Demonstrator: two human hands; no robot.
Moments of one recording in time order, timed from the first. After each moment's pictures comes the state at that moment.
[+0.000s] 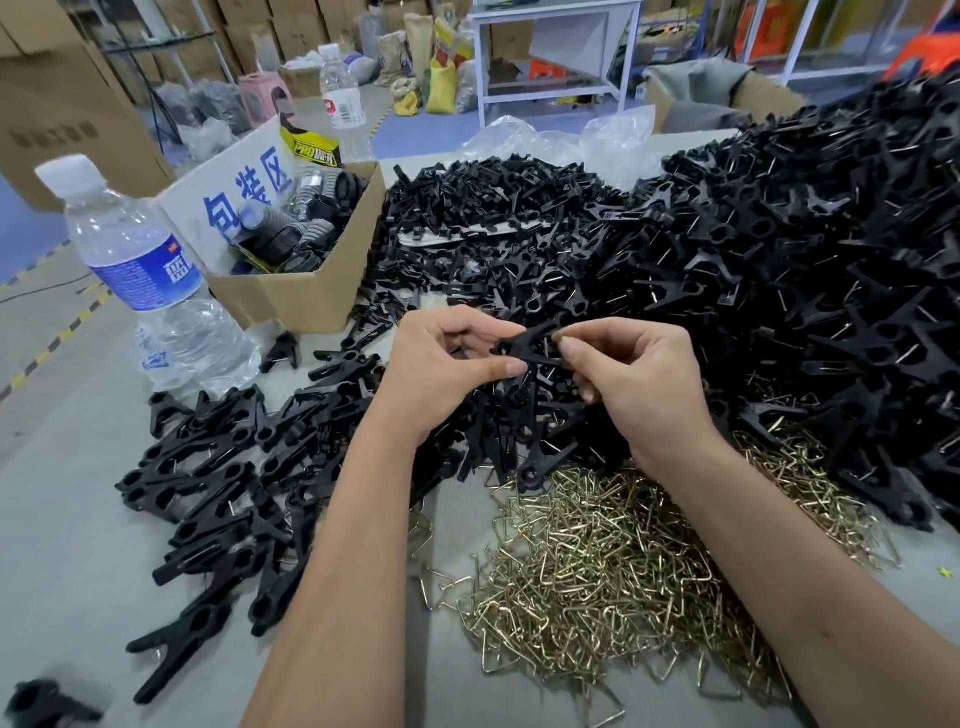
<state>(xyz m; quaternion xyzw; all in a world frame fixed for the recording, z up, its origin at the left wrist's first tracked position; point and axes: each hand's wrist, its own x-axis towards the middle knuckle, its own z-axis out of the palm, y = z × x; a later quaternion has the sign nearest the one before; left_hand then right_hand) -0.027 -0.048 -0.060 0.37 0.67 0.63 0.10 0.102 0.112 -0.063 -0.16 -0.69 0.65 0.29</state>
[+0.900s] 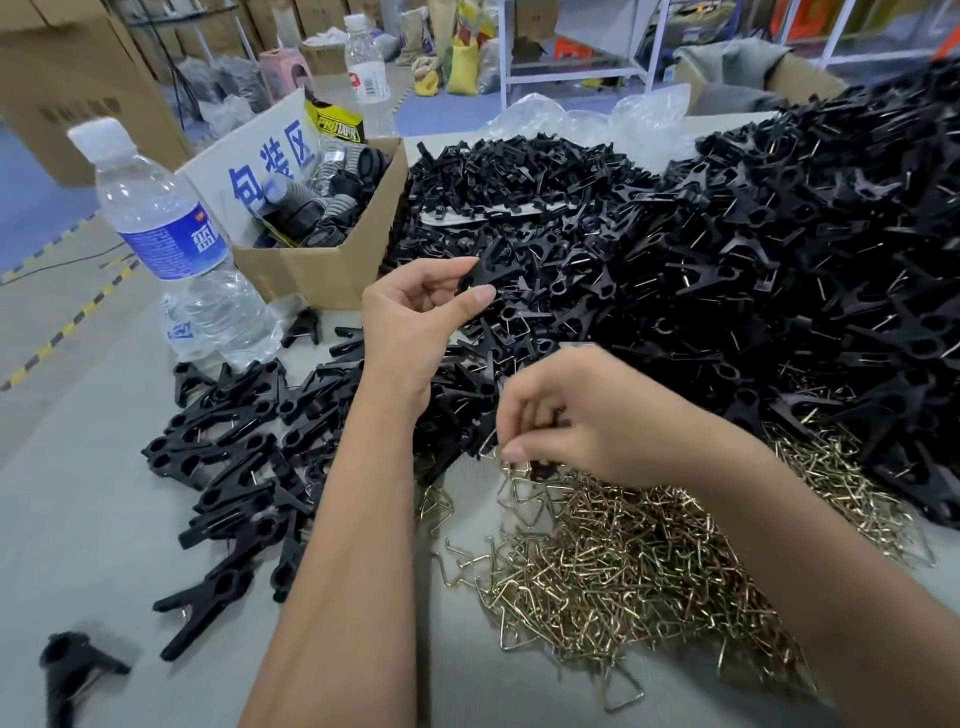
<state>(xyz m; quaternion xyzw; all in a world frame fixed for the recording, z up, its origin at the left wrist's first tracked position) -0.043 -0.061 -0.060 0.22 0.64 0.73 -0.01 0.113 0.075 -0.021 0.09 -0.92 0.39 -0.04</state>
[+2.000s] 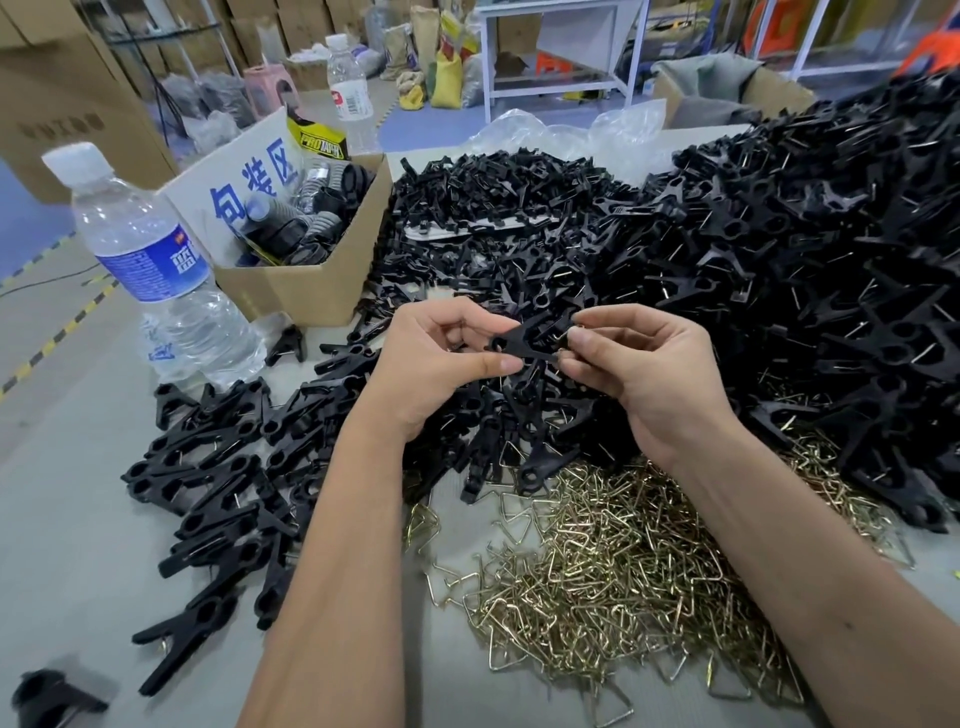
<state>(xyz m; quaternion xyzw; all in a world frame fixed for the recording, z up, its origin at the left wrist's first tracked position) -0.030 -0.060 -0.055 0.37 0.64 0.66 0.14 0.105 0.107 -0.049 -0.15 -0.54 0.79 0.24</state>
